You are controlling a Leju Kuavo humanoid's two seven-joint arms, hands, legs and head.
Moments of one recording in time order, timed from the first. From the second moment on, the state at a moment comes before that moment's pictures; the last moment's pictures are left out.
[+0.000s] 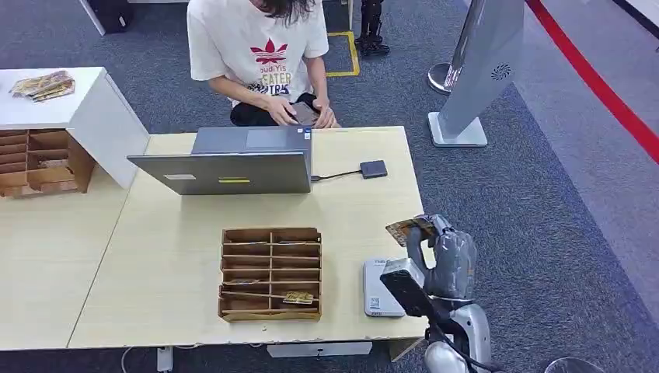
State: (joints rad) left arm 0.03 -0.31 0.72 -0.30 -0.15 0.40 -0.11; right arm -0.01 0.02 0.32 -1.54 0.84 -0.57 -0.17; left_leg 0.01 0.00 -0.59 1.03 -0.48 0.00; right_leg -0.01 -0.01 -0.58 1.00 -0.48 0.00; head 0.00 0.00
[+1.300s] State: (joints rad) left arm 0.06 -0.29 0.47 -0.35 -0.26 0.33 -0.04; right arm -0.76 0.12 0.41 -0.87 1.18 -0.52 0.08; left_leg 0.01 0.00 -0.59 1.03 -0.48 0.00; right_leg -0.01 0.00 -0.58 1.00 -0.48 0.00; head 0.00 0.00
